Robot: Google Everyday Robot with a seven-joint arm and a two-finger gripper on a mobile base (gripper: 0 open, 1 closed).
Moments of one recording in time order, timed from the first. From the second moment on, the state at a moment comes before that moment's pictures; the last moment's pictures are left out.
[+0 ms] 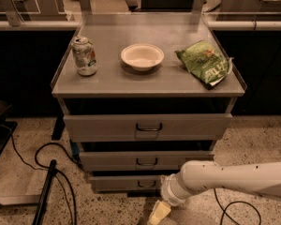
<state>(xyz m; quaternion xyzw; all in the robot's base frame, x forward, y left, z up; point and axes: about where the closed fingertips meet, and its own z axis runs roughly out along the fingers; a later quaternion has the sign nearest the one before) 0.423 -0.064 0.429 -0.55 0.79 0.19 0.17</state>
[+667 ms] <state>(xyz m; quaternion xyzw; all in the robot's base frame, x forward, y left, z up) 0.424 -0.051 0.361 -0.52 0.81 0.23 0.18</state>
